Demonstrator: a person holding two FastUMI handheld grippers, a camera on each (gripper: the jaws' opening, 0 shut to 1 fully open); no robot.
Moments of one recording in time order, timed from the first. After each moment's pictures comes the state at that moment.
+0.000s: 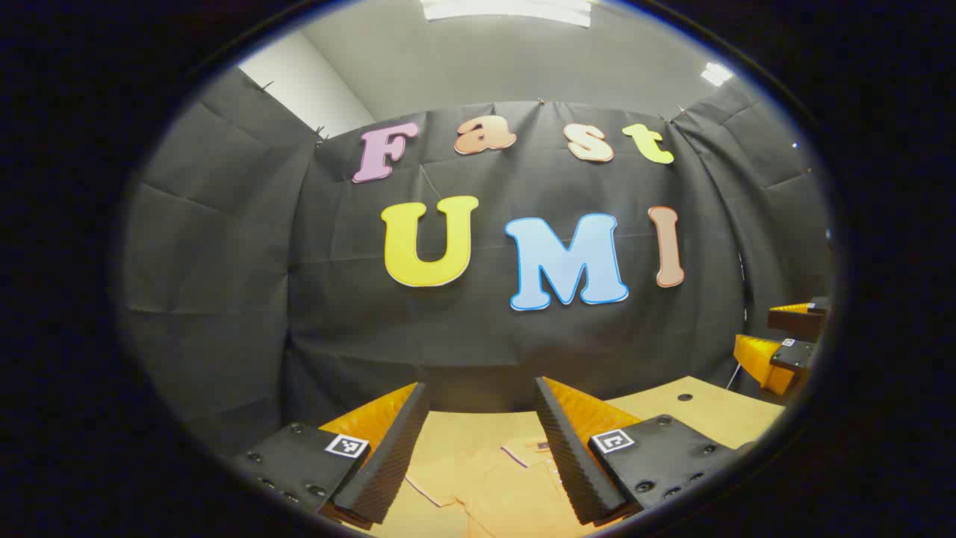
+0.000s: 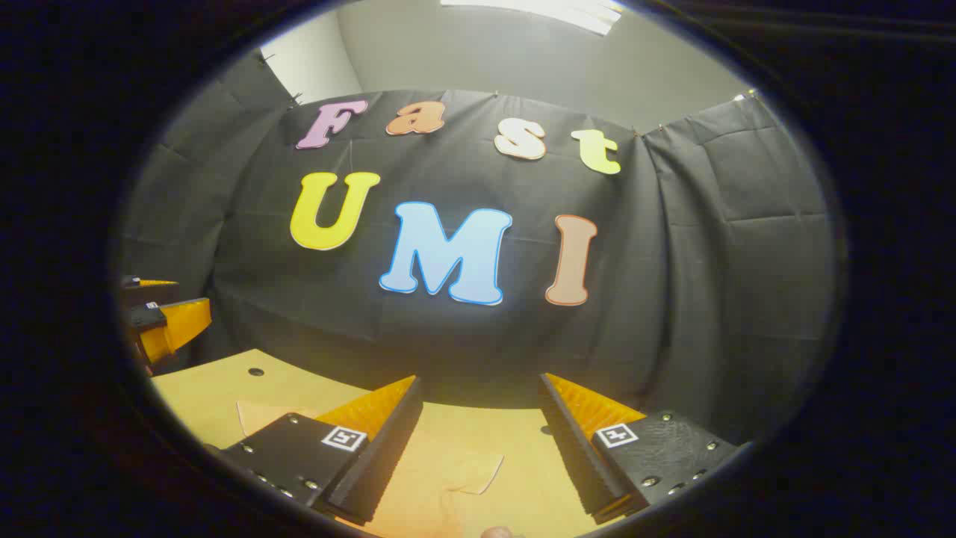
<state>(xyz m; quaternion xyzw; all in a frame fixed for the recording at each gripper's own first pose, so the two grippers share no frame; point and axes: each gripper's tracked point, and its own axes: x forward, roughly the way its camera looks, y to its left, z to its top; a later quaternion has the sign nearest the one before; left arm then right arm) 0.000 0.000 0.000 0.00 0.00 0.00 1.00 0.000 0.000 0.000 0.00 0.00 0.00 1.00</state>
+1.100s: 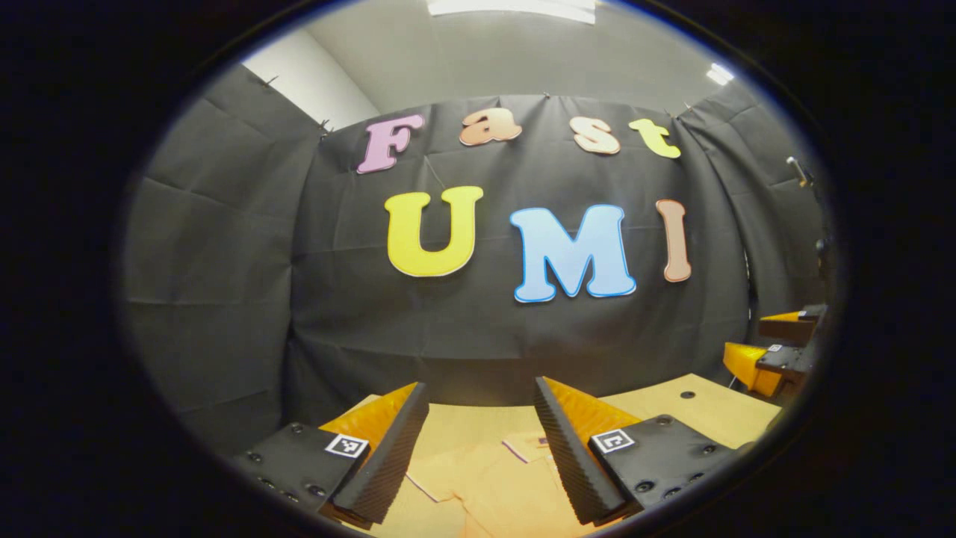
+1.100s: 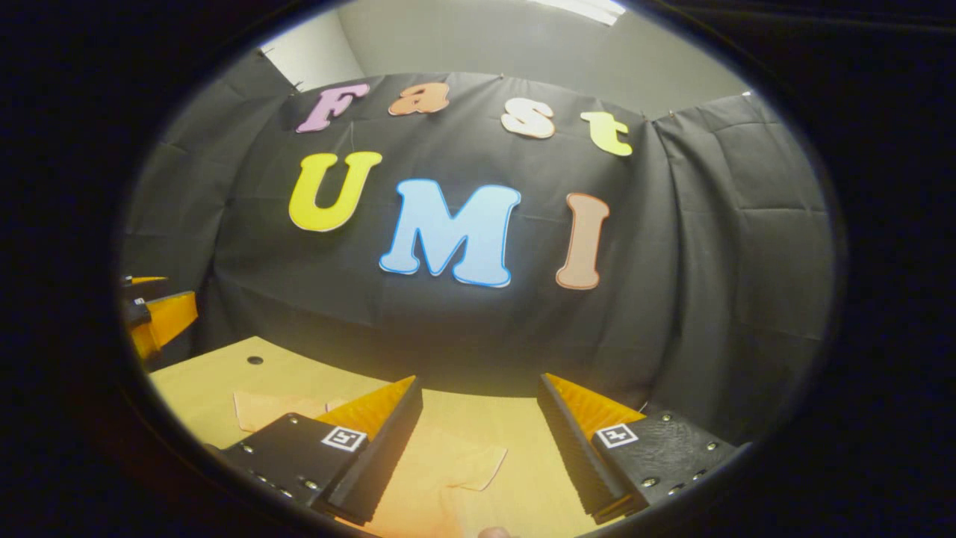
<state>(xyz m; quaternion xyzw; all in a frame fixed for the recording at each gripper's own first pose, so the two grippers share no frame) 0.000 0.001 -0.009 -0.01 0.02 0.01 1.00 0.040 0.002 -0.034 0.01 0.06 0.02 1.00</state>
